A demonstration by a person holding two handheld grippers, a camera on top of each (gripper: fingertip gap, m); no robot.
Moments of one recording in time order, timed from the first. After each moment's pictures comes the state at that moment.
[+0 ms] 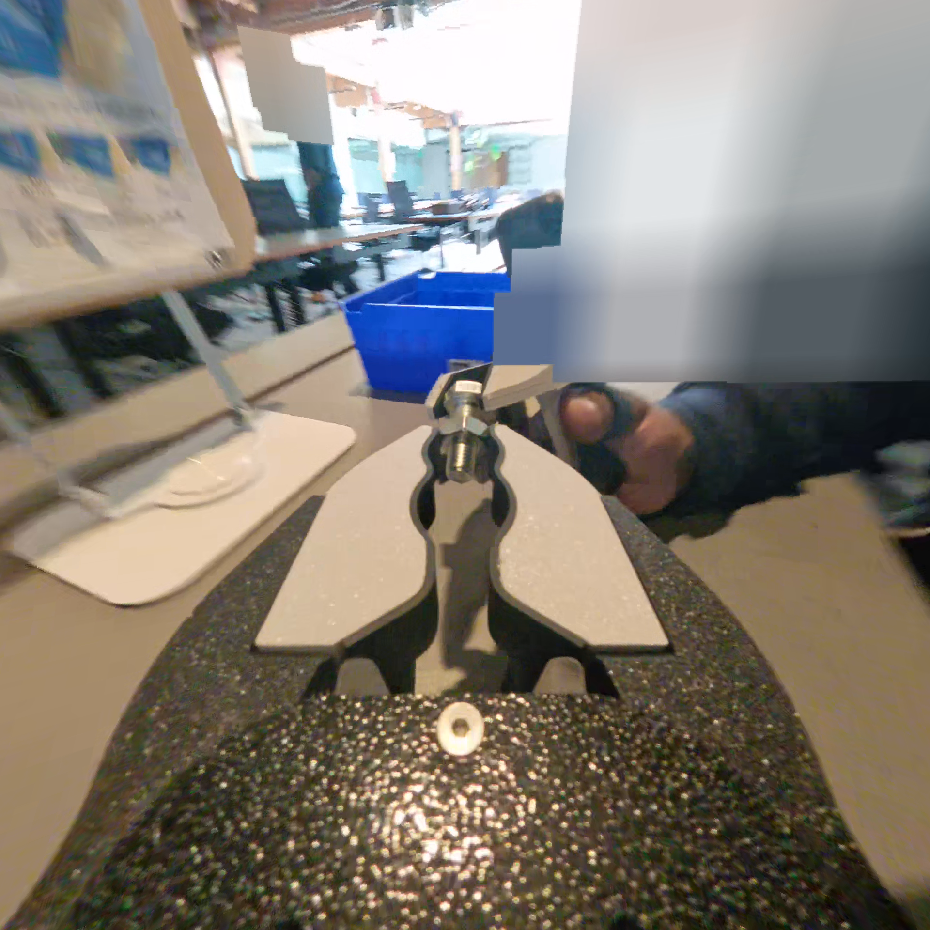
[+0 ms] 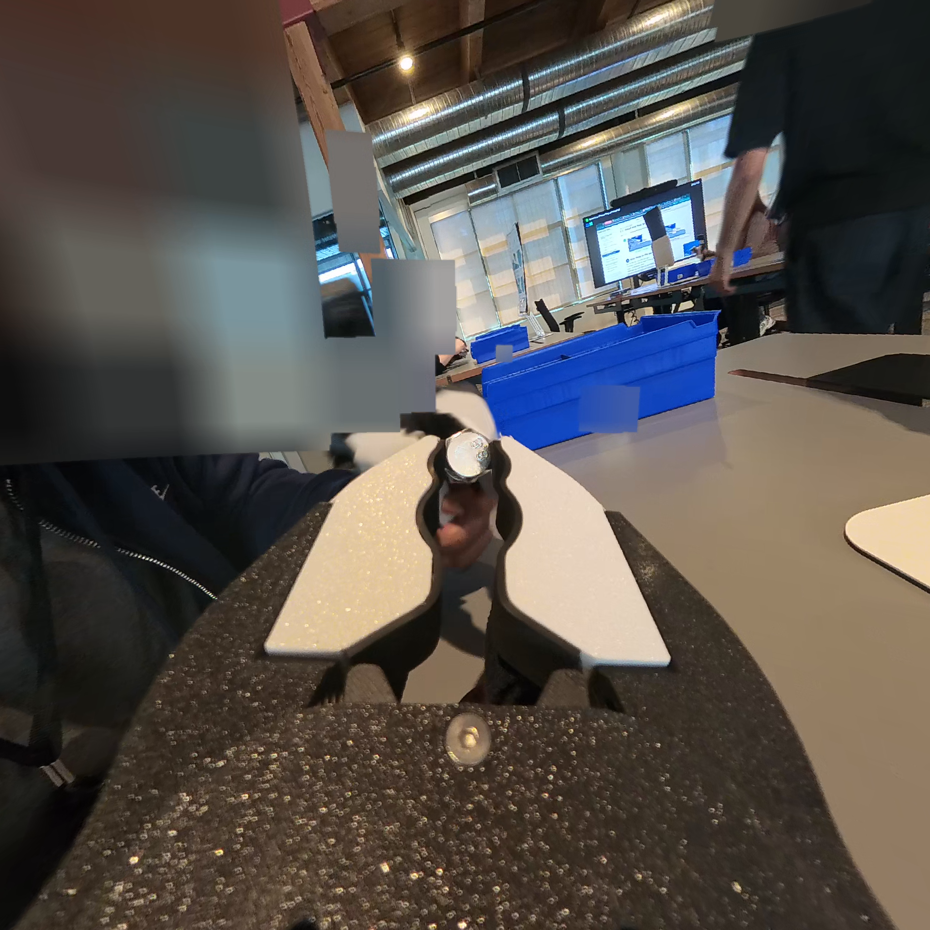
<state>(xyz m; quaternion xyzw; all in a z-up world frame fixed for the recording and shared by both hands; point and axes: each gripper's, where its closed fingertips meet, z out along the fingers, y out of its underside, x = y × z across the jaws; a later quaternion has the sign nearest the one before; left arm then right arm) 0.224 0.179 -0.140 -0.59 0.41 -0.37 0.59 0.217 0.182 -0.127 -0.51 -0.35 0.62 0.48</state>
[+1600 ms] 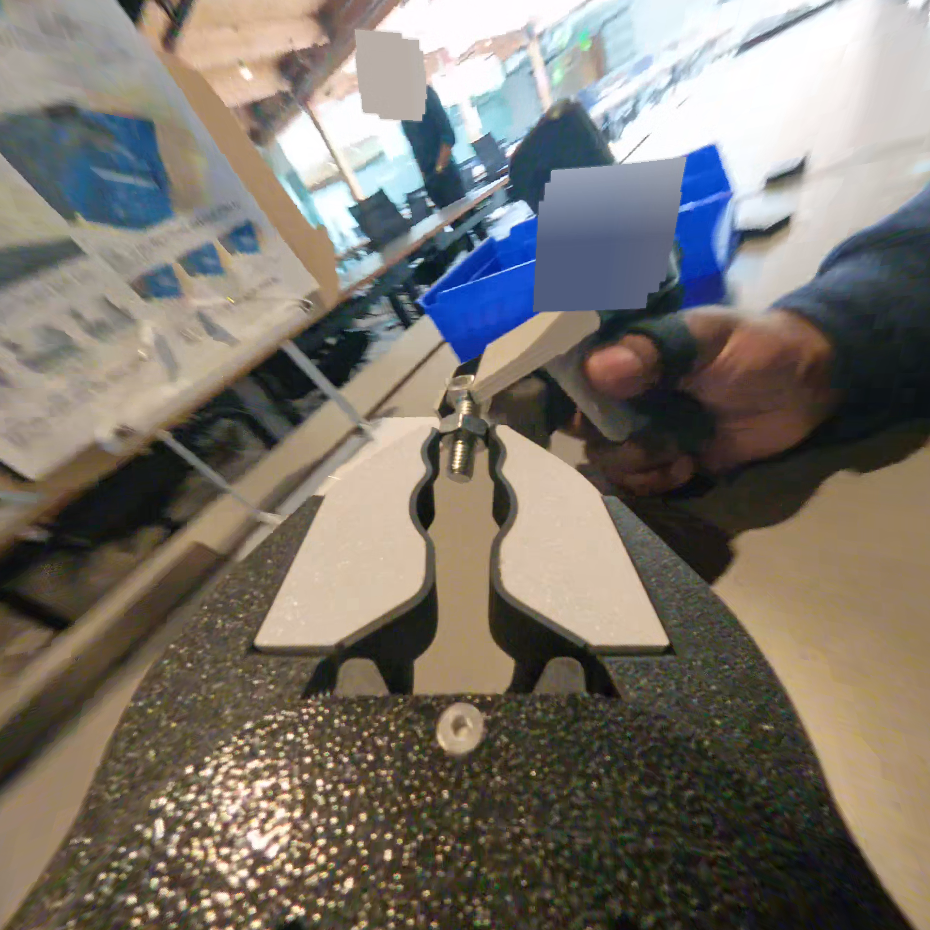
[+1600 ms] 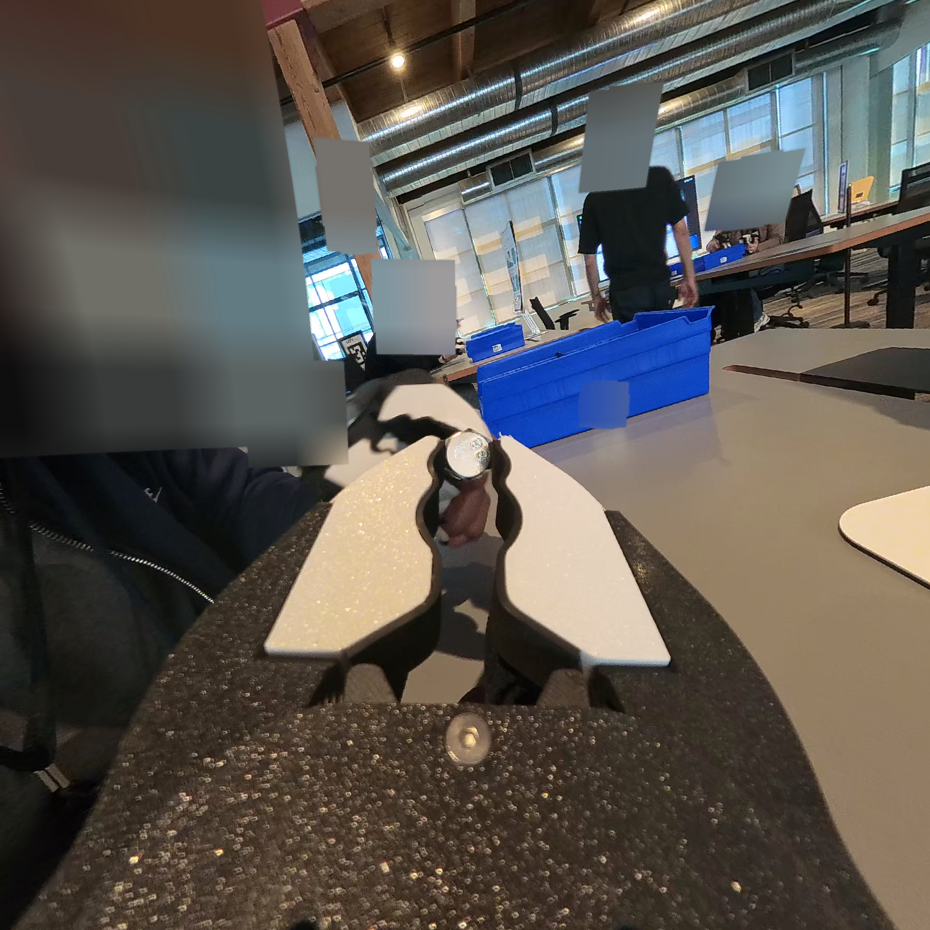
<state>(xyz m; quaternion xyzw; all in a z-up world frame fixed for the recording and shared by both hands) 0.222 0.185 -0.144 -0.56 0.46 -0.16 0.66 0.217 0.184 -0.128 -0.51 -0.34 0.62 0.48</state>
